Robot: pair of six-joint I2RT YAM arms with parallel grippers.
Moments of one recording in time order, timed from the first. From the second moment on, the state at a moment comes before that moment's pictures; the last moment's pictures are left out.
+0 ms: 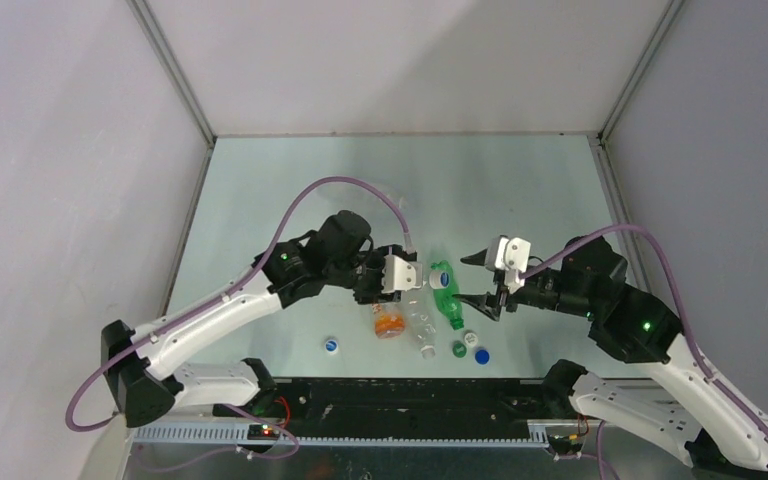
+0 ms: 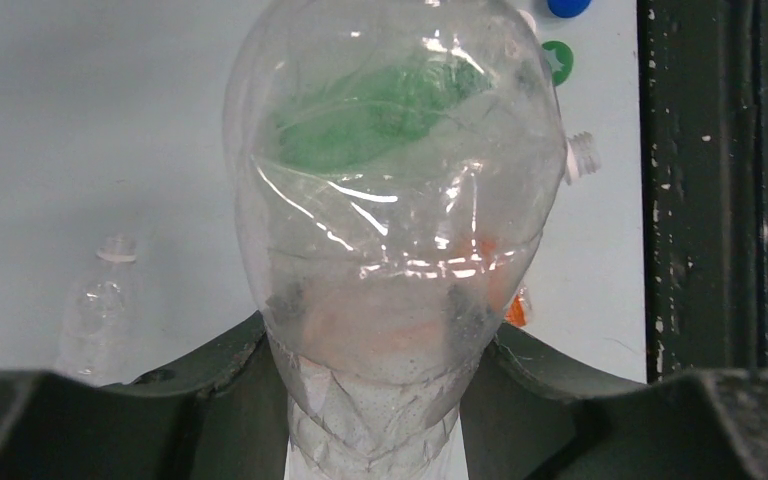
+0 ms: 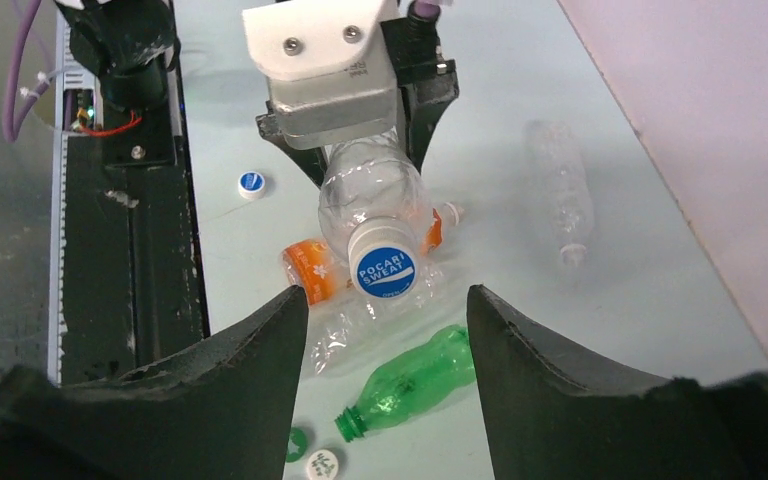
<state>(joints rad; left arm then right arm) -0.91 1.18 1.09 -0.62 0.34 0.68 0.83 0.70 1.03 -0.57 -0.39 -0.33</state>
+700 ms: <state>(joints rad) -0.91 1.19 1.11 -0.66 0.37 0.68 0.83 0.75 1.03 -0.61 -0.46 -0.48</state>
